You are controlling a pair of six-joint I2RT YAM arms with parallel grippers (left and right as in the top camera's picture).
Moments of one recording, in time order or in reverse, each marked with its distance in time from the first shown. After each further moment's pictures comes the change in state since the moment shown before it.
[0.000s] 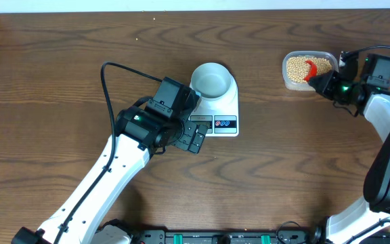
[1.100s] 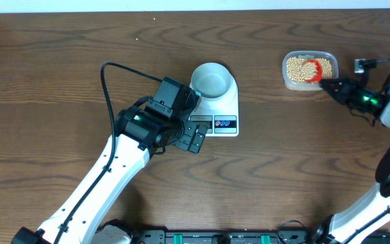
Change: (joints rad) left arm 0.000 0.000 0.000 0.000 0.000 0.000; right arm -0.170 0.134 0.000 0.109 -0.407 -0.068
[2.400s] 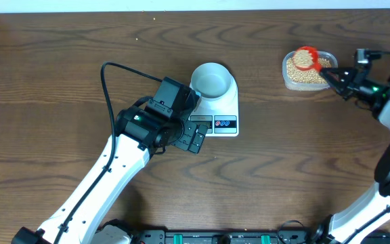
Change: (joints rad) left arm 0.000 0.000 0.000 0.000 0.000 0.000; right arm 0.024 0.005 -0.002 0.354 -0.418 0.542
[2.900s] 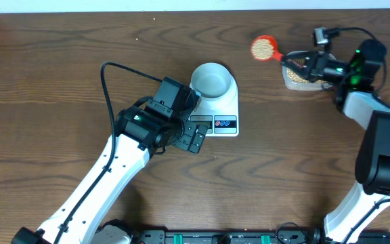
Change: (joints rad) left arm 0.000 0.000 0.000 0.000 0.000 0.000; right arm 0.266 0.002 -0.005 0.528 0.040 0.404
